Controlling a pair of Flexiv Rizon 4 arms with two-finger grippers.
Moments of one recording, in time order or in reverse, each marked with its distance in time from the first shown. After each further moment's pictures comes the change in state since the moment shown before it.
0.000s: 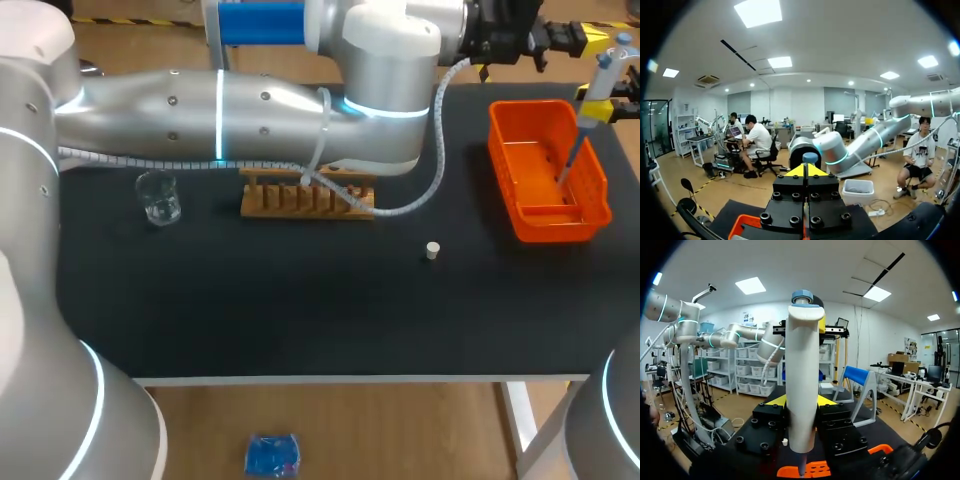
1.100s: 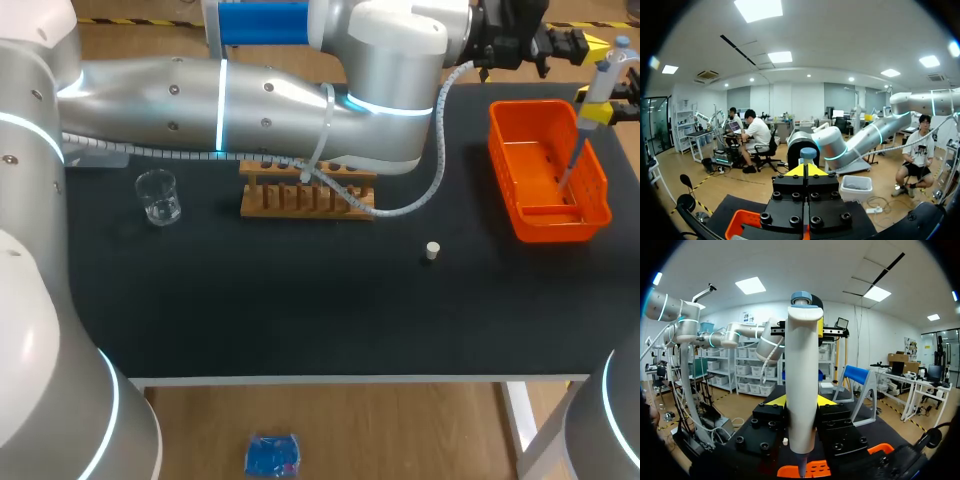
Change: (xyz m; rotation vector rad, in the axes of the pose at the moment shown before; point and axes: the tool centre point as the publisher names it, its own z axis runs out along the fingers) left arm 0.003 0.011 0.005 -0.047 0.006 -0.016; right arm 0.001 -0.003 0.000 0.001 0.000 0.000
